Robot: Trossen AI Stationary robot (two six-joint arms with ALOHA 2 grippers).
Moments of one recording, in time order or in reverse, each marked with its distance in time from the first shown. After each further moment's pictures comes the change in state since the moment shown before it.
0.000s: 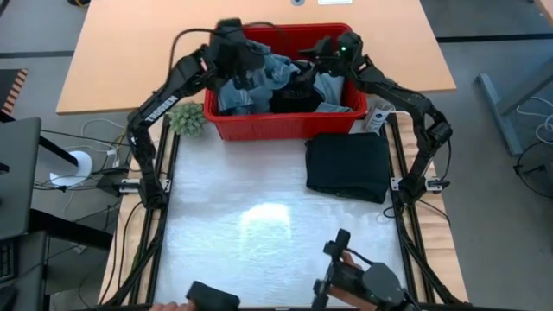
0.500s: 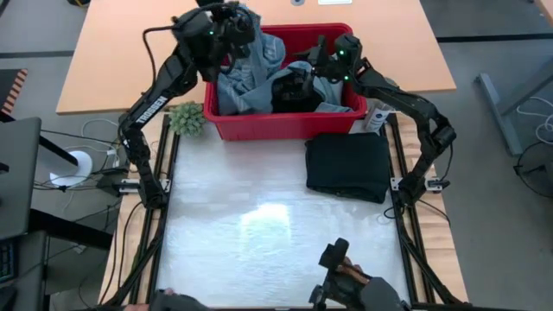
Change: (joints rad) left arm -0.005 -0.055 0.002 0.506 -0.095 0.333; right arm 0.069 -0.044 0.000 -0.014 0.048 -0.229
